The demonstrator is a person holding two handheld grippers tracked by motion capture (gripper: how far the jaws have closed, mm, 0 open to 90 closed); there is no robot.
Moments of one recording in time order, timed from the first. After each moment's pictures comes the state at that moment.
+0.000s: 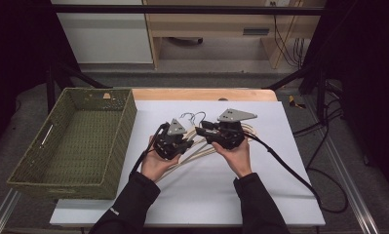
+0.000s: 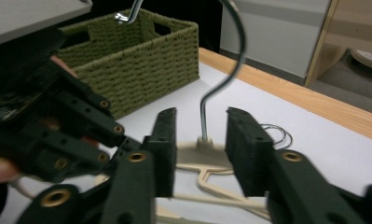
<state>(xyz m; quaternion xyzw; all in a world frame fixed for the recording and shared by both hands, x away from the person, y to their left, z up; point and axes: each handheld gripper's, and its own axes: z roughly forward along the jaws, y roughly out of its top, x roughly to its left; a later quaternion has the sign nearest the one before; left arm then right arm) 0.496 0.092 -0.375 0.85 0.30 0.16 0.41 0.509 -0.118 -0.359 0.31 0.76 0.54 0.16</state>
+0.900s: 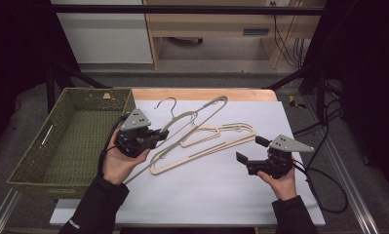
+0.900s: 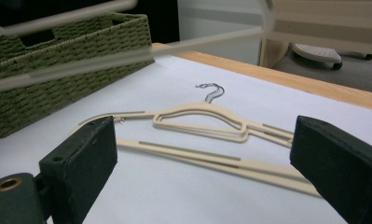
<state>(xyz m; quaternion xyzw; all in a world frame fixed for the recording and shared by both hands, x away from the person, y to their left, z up) 0.455 0.164 -0.293 0.82 0.29 0.19 0.45 0.440 -0.228 -0.384 0.37 0.72 0.54 0.21</state>
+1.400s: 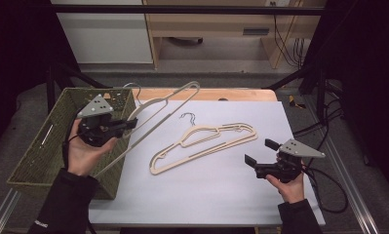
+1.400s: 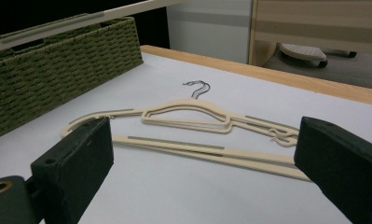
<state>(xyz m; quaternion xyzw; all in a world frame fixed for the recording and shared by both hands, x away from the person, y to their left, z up) 0.463 0.232 -0.268 0.81 0.32 0.22 0.44 0.430 -0.248 -0.388 0.39 0.71 0.54 0.22</state>
